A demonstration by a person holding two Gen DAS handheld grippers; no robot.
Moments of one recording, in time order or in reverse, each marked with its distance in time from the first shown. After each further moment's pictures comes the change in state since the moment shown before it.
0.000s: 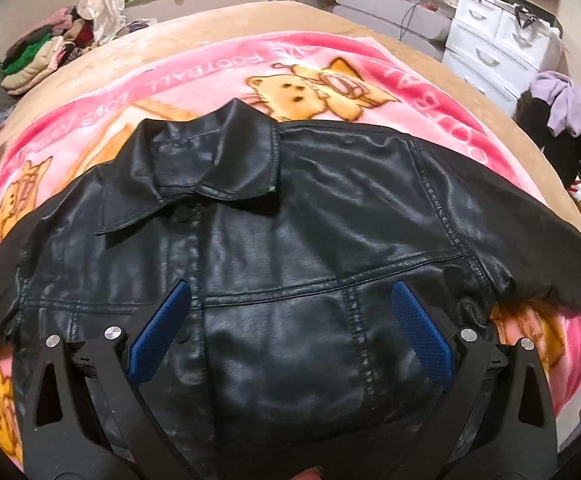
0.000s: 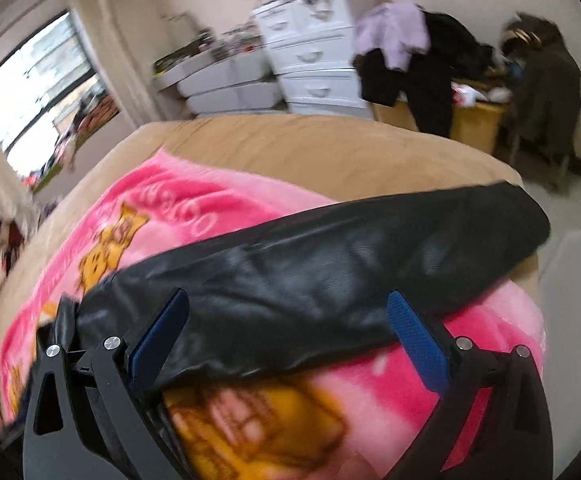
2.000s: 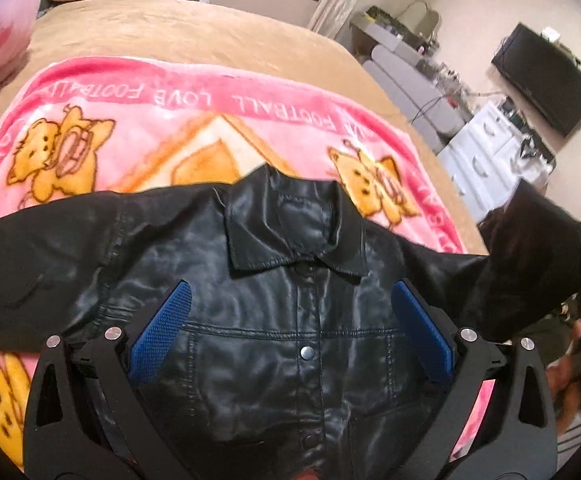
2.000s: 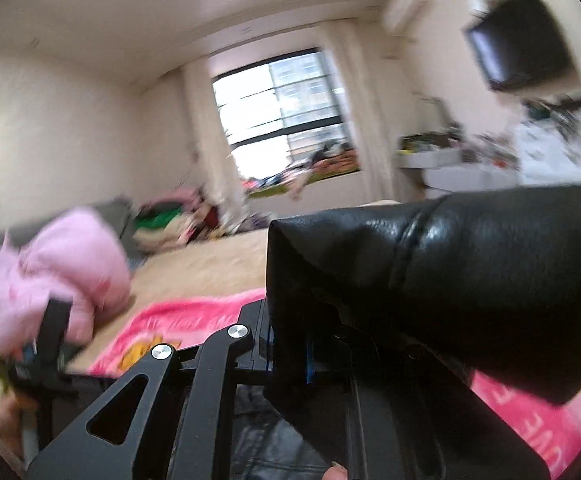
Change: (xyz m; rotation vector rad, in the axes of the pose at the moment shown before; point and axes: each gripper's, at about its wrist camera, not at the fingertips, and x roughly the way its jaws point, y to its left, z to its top) left arm -0.085 0.206 0.028 -0.369 -0.073 -0.249; right arm -0.099 0.240 0.019 -0.569 -0.288 0.772
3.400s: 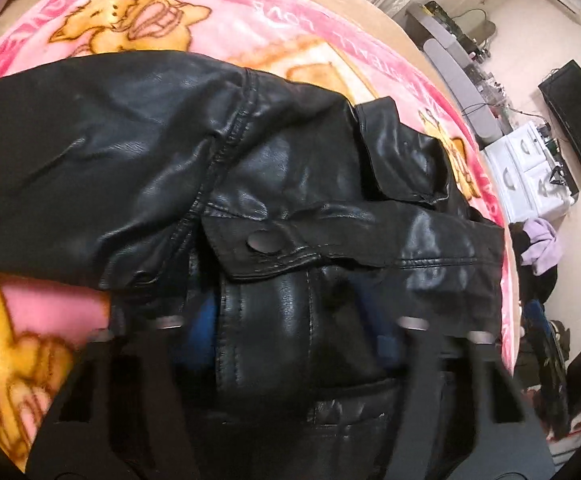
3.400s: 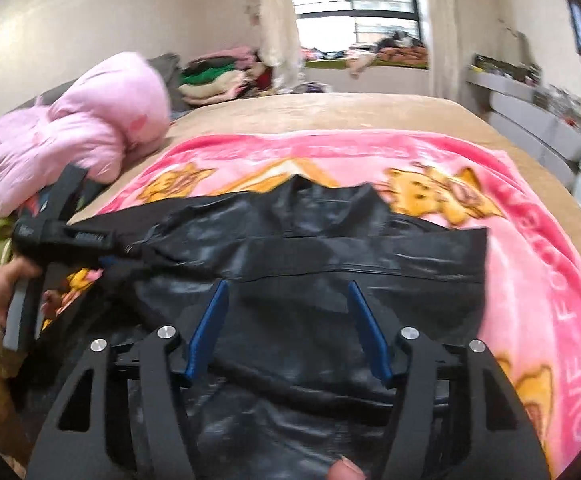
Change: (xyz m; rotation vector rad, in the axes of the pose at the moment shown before) left arm 0.045 0.119 -0.067 -0.177 0.115 0.053; right arm 0.022 0.035 -0.135 -0.128 0.450 0.126
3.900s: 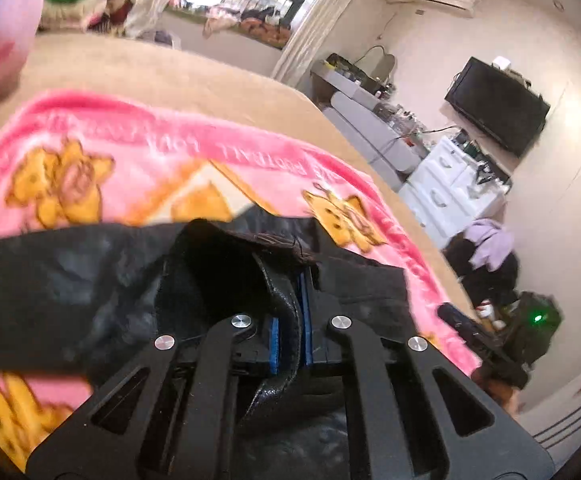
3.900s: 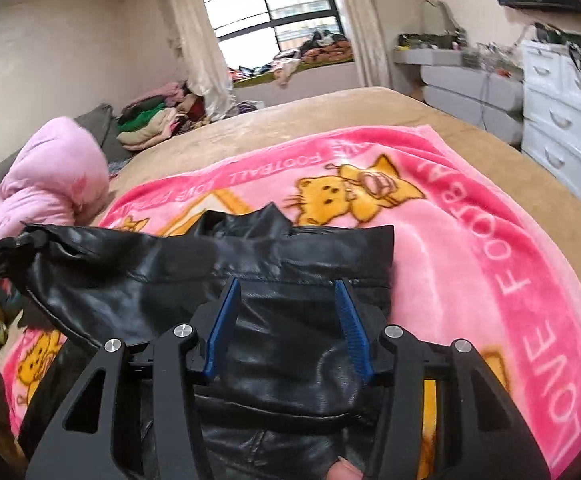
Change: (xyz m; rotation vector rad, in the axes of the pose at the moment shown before) left arm -0.100 -0.081 0.015 0.248 -0.308 -0.182; right arm -0.020 -0.085 0.003 0.239 -0.057 -0.125
